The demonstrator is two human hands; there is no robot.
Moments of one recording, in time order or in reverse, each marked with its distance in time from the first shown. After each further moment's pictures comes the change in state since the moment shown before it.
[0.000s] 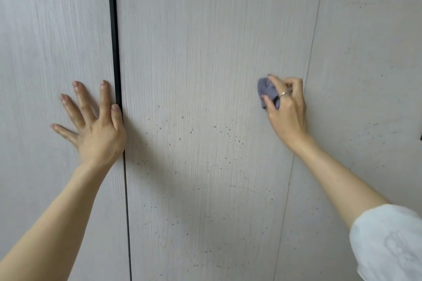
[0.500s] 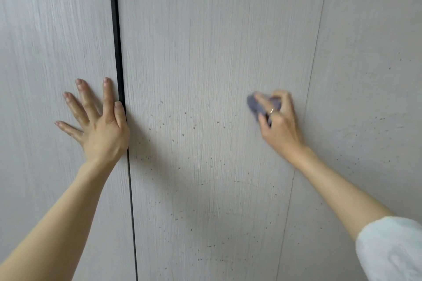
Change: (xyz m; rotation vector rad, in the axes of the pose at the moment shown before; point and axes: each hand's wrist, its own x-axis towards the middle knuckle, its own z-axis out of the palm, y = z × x) left_hand -0.002 -0.002 0.002 -0.007 0.007 0.019; right_hand -0.033 -0.001 0.011 0.070 -0.075 -0.197
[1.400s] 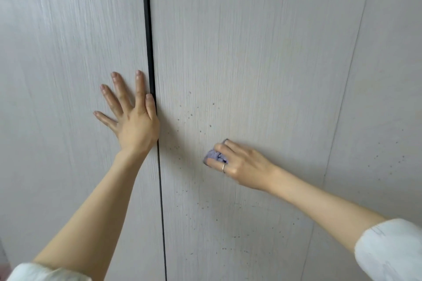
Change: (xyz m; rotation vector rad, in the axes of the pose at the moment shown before) left_hand 0.000 -0.004 0.005 0.014 0.013 -0.005; right_hand -0.045 -0.098 0.052 -0.027 -0.344 -0.649
